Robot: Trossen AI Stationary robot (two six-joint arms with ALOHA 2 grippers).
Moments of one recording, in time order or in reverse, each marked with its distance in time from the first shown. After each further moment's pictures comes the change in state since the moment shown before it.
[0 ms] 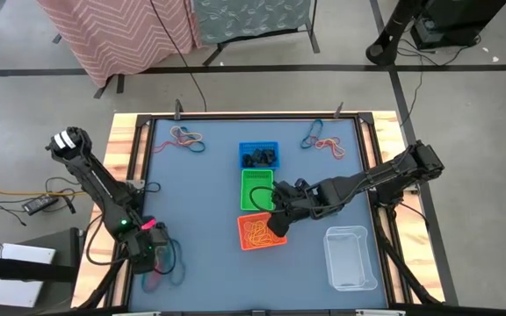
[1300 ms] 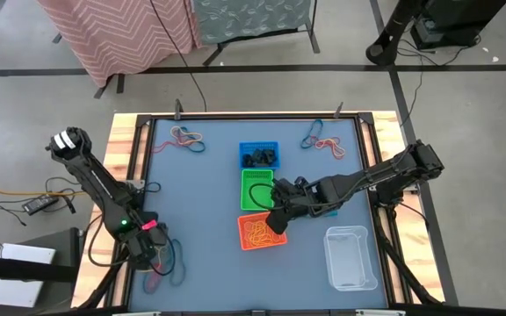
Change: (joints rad) left arm 0.000 0.004 0.024 -0.083 -0.005 0.189; right arm -0.019 0.000 0.000 0.003 0.004 0.003
